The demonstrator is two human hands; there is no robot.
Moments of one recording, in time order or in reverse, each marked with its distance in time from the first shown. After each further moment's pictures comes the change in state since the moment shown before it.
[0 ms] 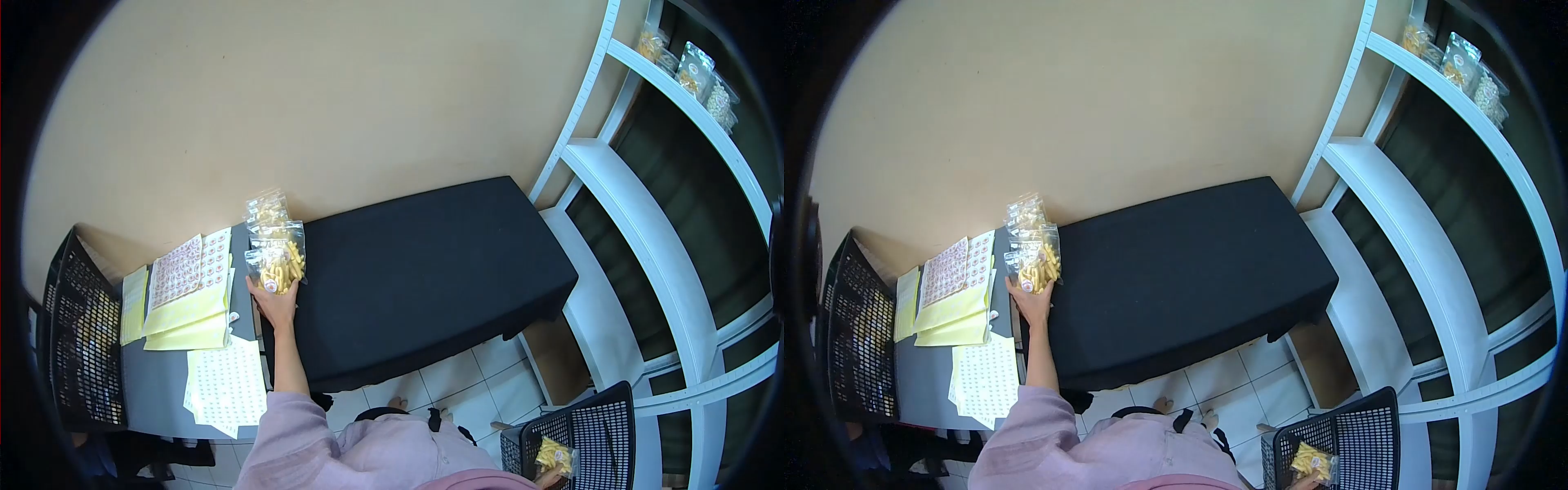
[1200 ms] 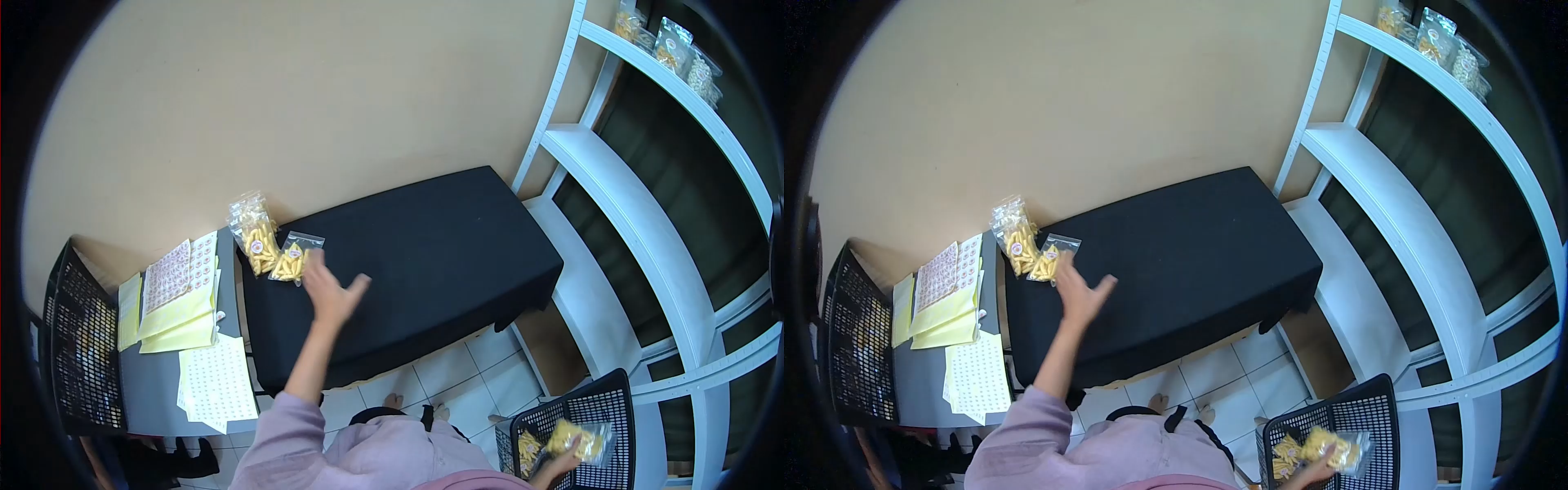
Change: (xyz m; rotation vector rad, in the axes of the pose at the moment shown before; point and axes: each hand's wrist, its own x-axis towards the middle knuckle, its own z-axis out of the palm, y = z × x) left_hand -0.086 0.122 0.017 -0.037 -0.379 0.481; right_hand -0.059 -0.144 0.097 -0.029 0.107 -0.164
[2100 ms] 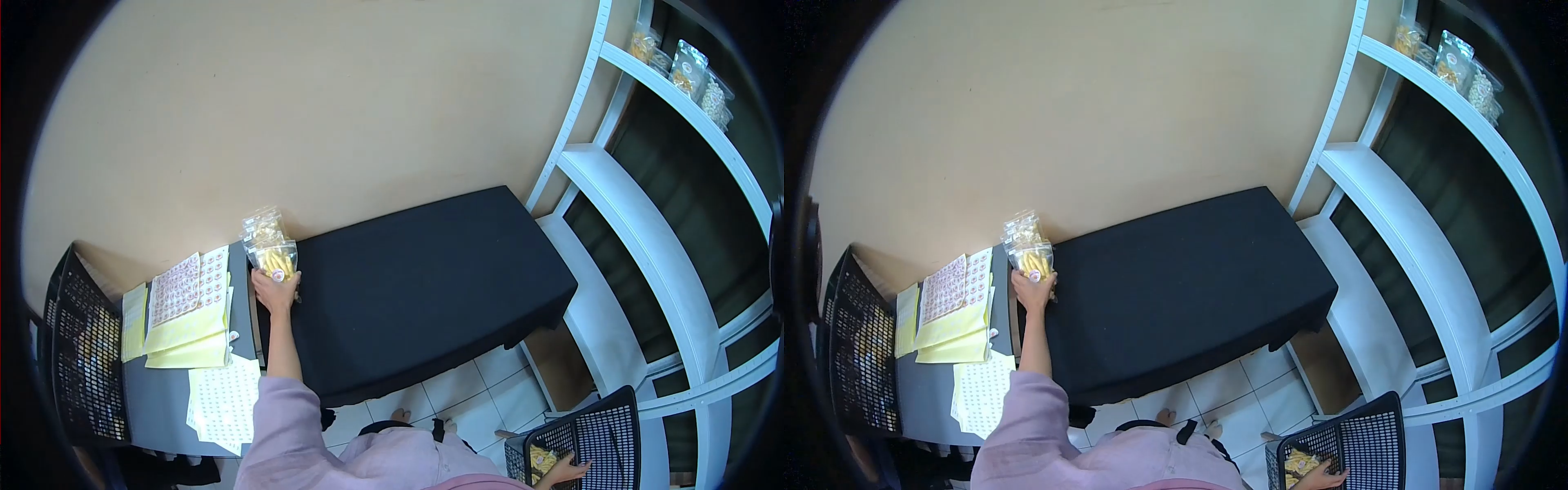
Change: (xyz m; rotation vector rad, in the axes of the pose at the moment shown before) left_hand 0.064 -0.165 -0.018 0.234 0.335 -0.425; right_hand -0.003 0.046 0.004 -0.772 0.203 -0.543
